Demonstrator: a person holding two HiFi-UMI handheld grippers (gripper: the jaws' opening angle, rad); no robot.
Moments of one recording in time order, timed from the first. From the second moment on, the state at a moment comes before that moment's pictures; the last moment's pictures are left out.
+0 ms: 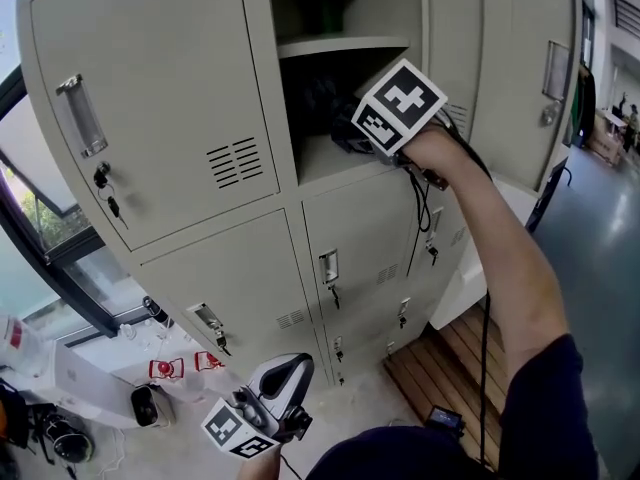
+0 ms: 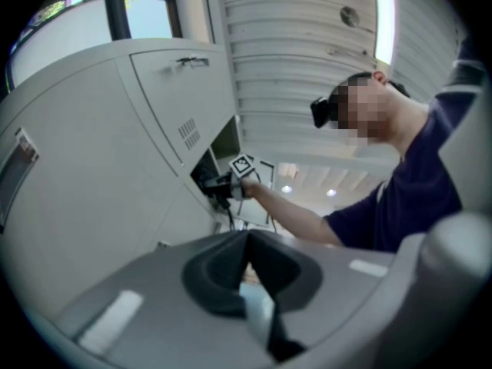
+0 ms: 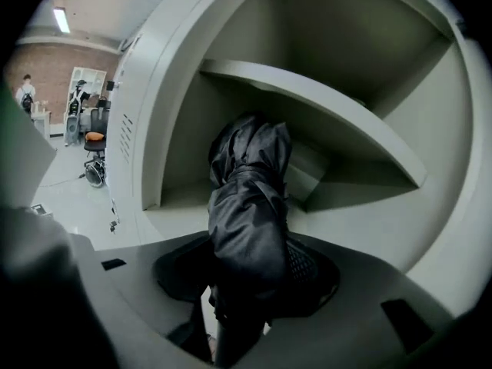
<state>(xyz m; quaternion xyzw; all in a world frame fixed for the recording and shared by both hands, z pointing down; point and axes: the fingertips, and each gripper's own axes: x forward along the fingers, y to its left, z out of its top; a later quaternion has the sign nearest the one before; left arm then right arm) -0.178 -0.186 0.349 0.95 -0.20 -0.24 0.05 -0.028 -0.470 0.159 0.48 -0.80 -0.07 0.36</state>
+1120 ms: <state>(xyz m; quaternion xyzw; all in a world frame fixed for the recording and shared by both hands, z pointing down) -0.113 -0.281 0.271 0.96 -0.20 -0.22 0.01 -0.054 -0.585 0.188 0.42 -0.82 -0.03 0.39</state>
